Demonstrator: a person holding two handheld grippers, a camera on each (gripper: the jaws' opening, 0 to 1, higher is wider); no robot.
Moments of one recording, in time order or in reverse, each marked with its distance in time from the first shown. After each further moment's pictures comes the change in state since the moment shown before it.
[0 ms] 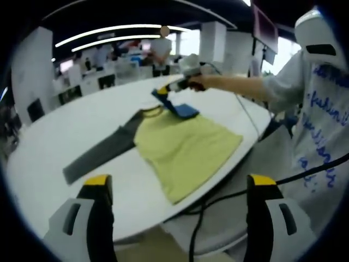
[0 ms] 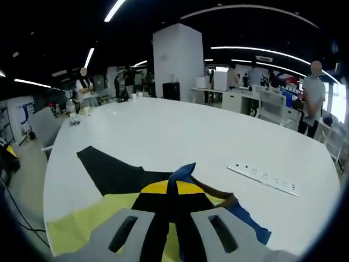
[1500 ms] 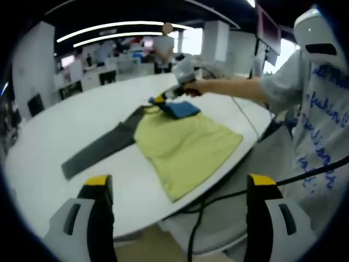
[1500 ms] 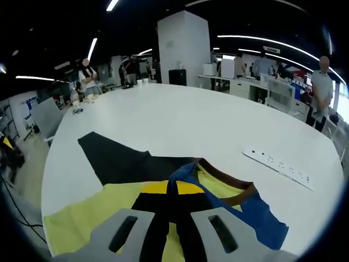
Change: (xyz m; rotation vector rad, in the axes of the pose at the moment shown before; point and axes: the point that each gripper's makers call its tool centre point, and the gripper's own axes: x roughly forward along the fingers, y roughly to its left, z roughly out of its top) left arm 0.001 0.002 -0.005 -0.030 0.014 0.000; right arm 0.033 0.020 -0.036 -0.010 0.101 0.053
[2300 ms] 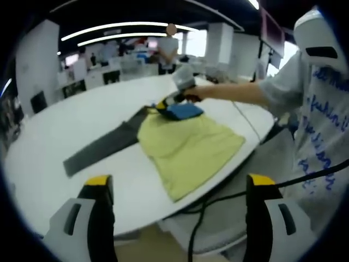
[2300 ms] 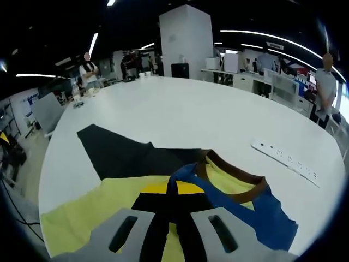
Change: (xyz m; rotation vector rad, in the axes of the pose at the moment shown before) left arm -0.002 0.004 -0.001 -0.024 -0.015 0.025; right arm 0.022 0.009 -0.015 -0.005 0.048 0.024
